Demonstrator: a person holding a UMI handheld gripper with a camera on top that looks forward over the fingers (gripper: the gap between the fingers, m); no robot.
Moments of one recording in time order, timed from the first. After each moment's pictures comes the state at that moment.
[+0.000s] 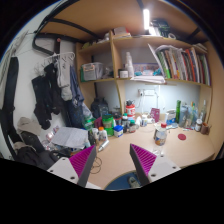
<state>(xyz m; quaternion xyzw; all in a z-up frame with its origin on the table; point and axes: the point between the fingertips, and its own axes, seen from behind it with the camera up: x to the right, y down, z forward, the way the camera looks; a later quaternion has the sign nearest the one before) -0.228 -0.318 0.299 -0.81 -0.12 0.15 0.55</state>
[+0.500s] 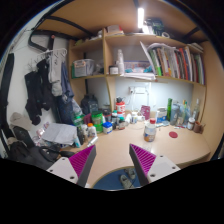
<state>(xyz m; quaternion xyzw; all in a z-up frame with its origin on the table) -0.190 -0.310 0.273 -0.82 -0.10 0.11 0.55</state>
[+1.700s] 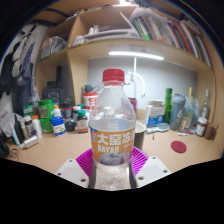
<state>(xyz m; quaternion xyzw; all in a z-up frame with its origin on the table) -0.072 0.041 0.068 -0.79 -0.10 0.06 0.60</state>
